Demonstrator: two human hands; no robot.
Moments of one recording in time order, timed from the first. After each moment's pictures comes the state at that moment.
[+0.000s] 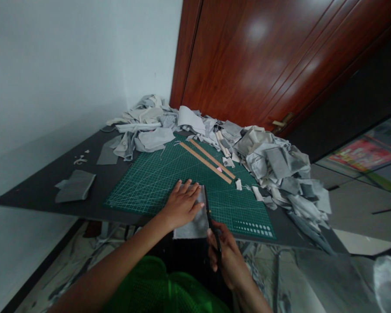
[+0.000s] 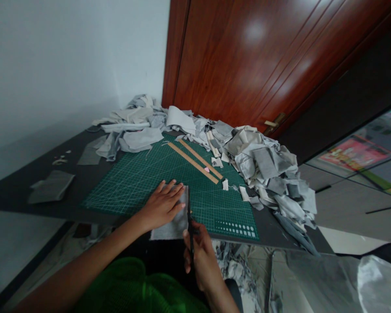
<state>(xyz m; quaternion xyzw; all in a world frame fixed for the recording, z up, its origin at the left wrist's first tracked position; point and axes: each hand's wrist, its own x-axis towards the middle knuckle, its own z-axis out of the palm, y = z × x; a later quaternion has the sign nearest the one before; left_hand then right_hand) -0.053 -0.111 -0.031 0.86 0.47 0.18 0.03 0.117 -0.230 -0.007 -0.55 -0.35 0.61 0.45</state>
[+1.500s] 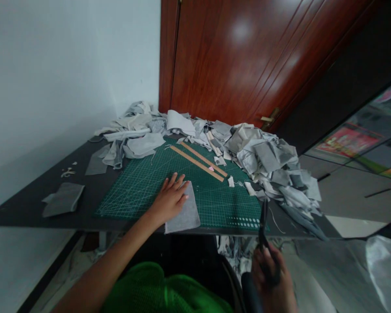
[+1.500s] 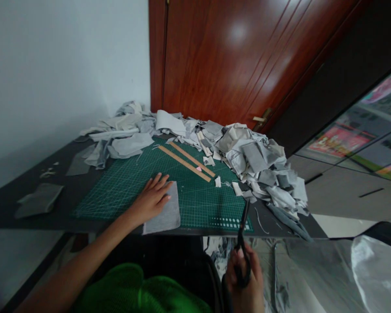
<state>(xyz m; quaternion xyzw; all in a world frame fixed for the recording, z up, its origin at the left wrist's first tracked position) -0.069 -0.088 -0.025 0.85 0.48 0.21 0.03 0.212 -0.287 -0.007 -0.53 -0.15 0.48 0.68</state>
